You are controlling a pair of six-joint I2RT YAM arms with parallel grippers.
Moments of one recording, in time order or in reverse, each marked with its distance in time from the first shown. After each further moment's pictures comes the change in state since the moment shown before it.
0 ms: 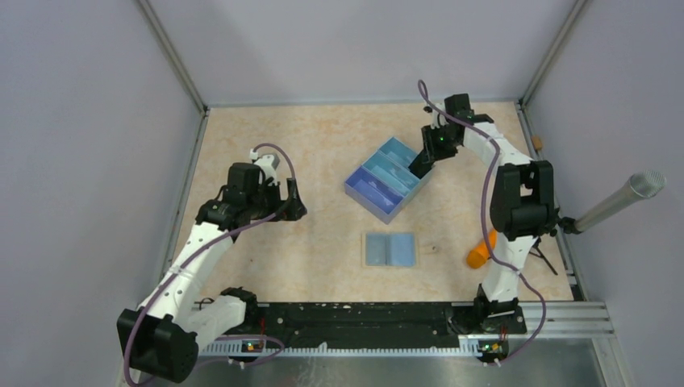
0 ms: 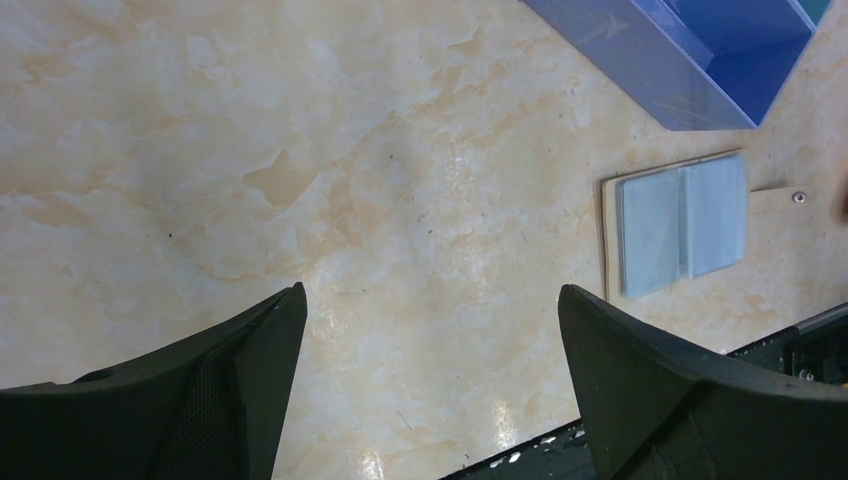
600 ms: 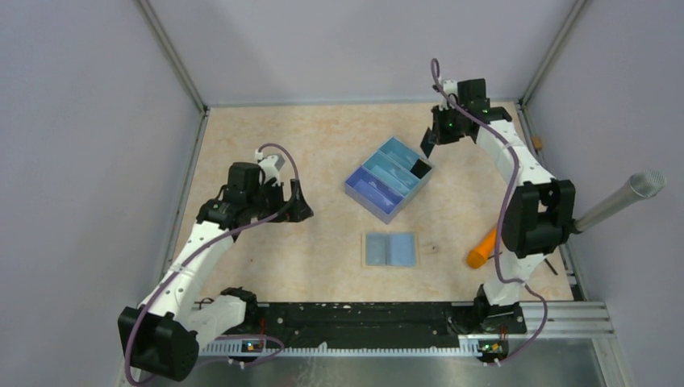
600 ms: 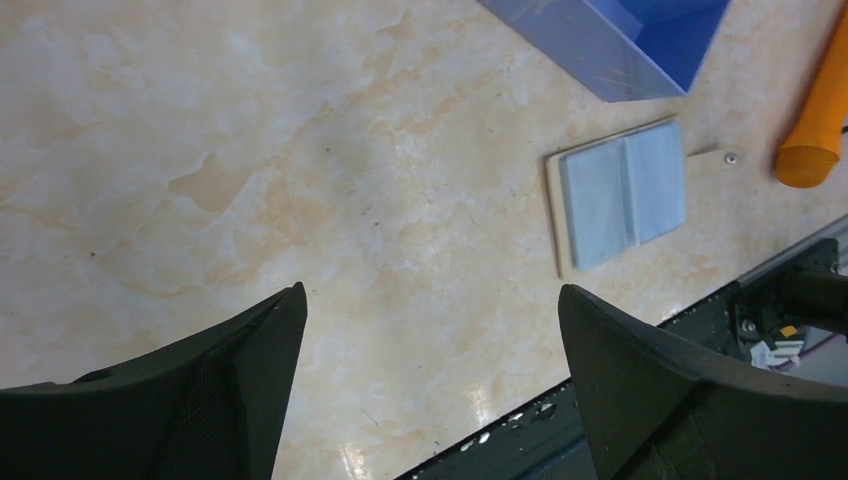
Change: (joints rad) left arm 0.005 0.016 -0.002 0.008 0.113 0.003; right arm 0.000 -0.153 0.018 0.024 -0.014 0.019
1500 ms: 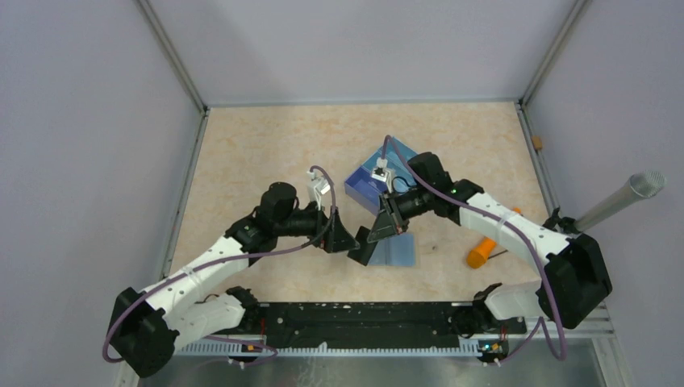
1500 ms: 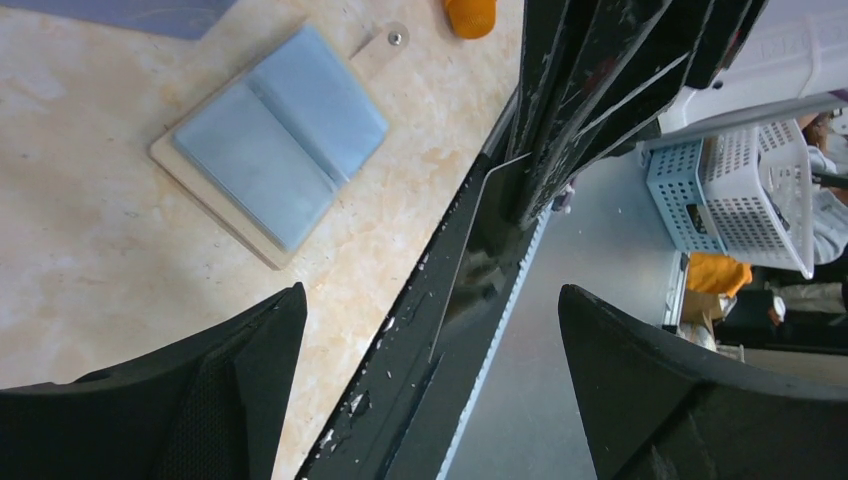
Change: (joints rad) left arm -0.381 -0.035 -0.205 0.497 0.335 -0.265; right arm 0.480 -0.494 -0.644 0.184 -0.685 0.370
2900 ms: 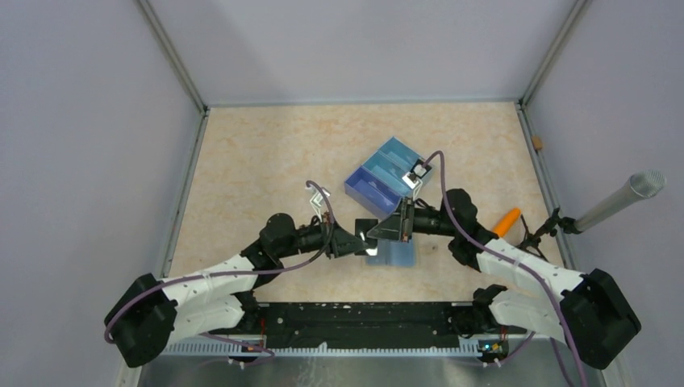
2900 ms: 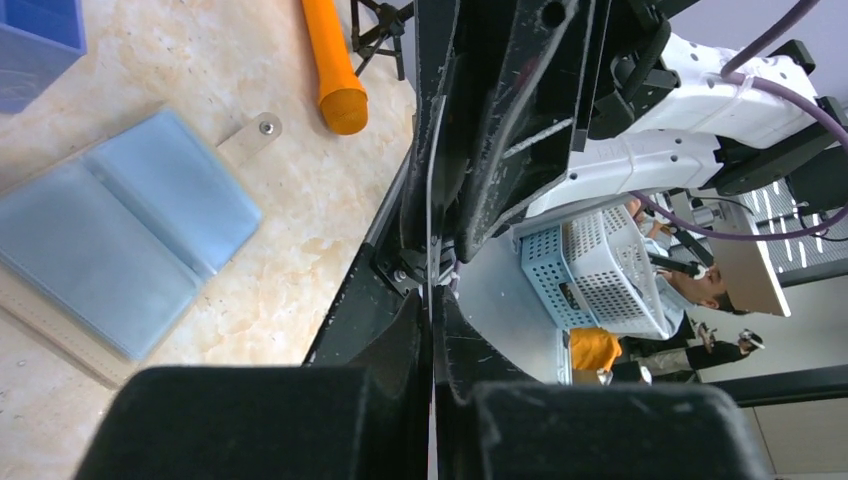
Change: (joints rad) left arm -0.177 0.013 -0.313 0.765 -0.149 -0.420; right arm 0.012 -0.276 -0.515 0.932 0.185 0.660
